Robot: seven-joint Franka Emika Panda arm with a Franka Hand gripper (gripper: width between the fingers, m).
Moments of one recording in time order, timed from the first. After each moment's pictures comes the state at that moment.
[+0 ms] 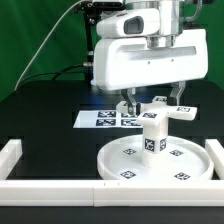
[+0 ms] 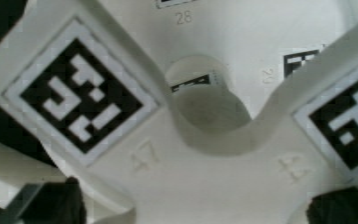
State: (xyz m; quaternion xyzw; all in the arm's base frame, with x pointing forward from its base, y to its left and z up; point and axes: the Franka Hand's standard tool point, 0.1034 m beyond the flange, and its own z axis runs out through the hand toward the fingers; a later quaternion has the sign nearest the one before) arm 0.563 0.034 0.102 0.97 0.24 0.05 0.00
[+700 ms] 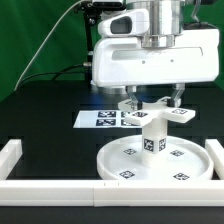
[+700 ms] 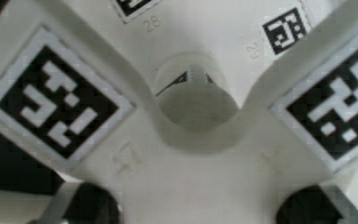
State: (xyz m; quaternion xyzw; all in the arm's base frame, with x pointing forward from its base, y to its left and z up) arm 0.564 0.038 0.102 1.00 0.01 0.05 -0.01
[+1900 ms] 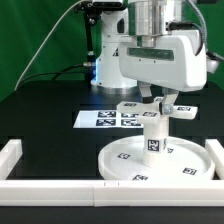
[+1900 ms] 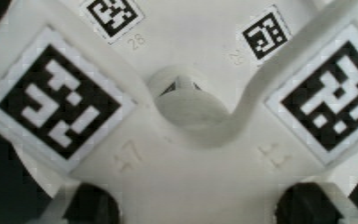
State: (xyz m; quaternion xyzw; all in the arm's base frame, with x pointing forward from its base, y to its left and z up) arm 0.562 0.039 0.102 0.83 -0.56 0.04 -0.04
